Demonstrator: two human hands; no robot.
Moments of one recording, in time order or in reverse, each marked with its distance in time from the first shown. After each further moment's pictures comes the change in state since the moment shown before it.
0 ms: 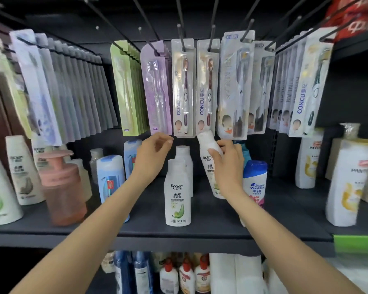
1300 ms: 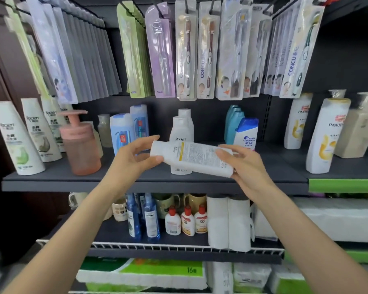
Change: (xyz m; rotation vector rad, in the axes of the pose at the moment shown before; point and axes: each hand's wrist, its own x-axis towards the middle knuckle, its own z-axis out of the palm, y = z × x) left_hand -0.147 0.005 -0.074 -0.281 -0.251 -0.126; right_hand -0.117 0.000 -0.079 0.689 -0.371 0.484
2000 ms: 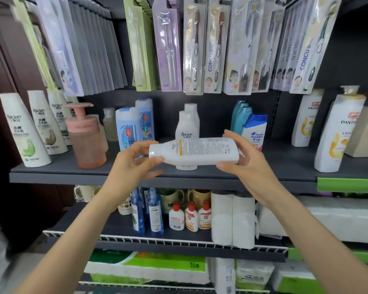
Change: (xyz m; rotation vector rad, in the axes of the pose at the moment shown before) left_hand -0.019 -0.010 -0.003 -0.134 0.075 -0.101; right_hand -0.011 0.006 -0.004 -0.236 -0.203 -0.227
